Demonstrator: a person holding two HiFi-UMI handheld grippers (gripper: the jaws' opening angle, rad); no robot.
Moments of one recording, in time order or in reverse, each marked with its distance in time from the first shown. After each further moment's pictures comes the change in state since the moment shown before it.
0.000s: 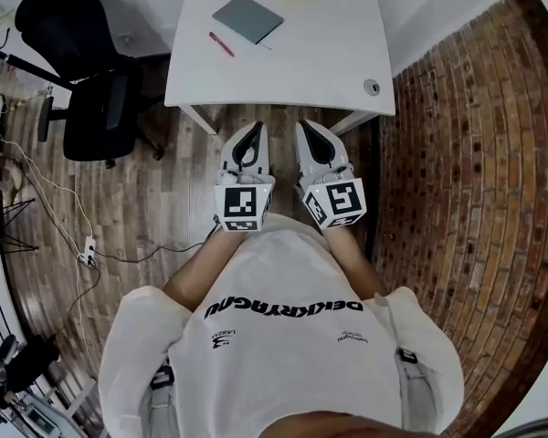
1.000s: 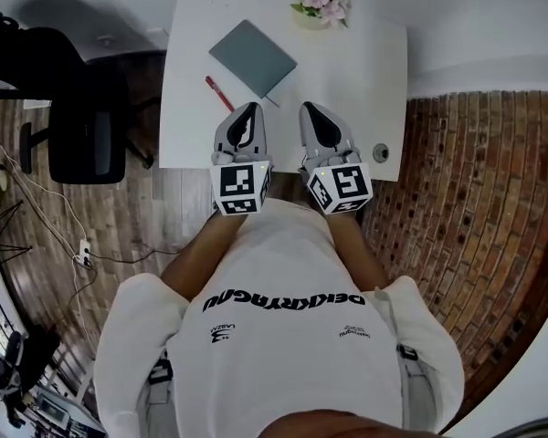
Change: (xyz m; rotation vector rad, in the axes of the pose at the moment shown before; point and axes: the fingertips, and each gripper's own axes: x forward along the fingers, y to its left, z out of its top) left arm 0.299 0.195 0.009 -0.171 0.177 0.088; right arm 0.324 -0.148 0.001 0.023 0.192 -0.002
